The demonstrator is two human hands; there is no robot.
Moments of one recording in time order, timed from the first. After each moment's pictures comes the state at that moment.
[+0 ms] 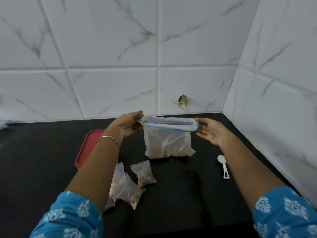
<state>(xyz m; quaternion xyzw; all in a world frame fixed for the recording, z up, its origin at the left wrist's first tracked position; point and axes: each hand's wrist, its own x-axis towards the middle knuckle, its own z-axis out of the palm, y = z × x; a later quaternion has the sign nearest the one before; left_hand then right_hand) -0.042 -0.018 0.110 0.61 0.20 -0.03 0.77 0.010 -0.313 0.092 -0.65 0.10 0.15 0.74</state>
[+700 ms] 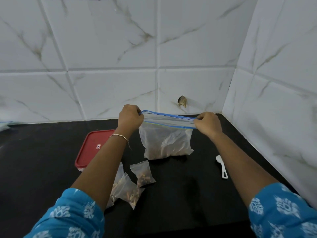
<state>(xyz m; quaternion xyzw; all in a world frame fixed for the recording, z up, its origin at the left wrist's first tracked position) -0.040 -0.036 0.123 0.94 0.12 0.22 0.24 0.004 -0.300 0.106 -0.94 -0.02 -0.11 0.33</state>
